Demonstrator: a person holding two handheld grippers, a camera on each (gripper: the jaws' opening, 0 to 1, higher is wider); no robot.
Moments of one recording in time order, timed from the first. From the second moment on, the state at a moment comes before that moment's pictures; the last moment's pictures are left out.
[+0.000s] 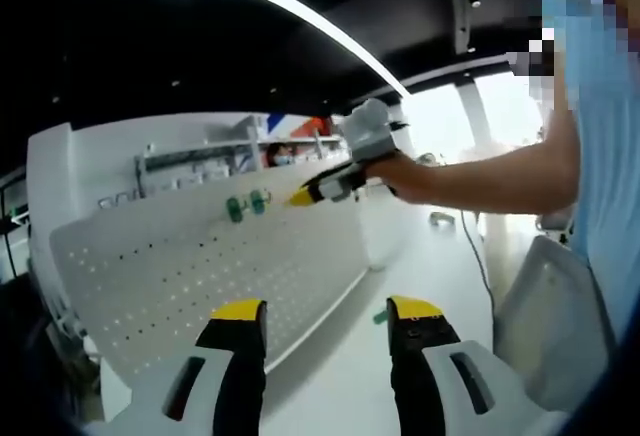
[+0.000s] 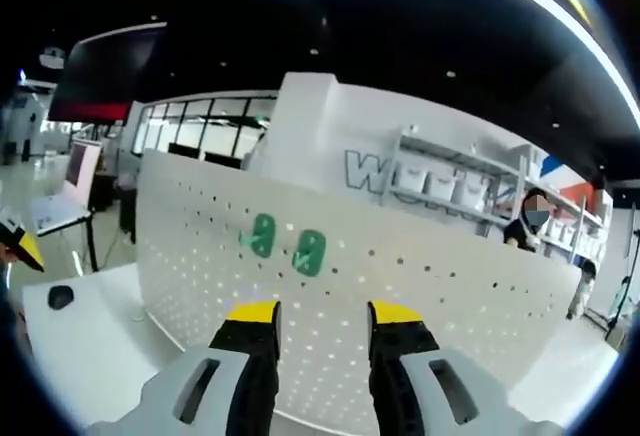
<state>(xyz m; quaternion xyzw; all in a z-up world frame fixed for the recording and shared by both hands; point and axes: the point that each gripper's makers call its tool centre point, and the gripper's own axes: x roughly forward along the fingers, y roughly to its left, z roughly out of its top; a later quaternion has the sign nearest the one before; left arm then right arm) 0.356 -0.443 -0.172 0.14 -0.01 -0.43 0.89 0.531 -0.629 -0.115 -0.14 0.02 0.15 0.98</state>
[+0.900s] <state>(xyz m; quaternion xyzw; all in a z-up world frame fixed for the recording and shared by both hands) 0.343 -0.489 -0.189 0.14 0.01 -0.47 0.87 0.461 -0.678 -0.163 -0.13 0.06 0.16 0.98</state>
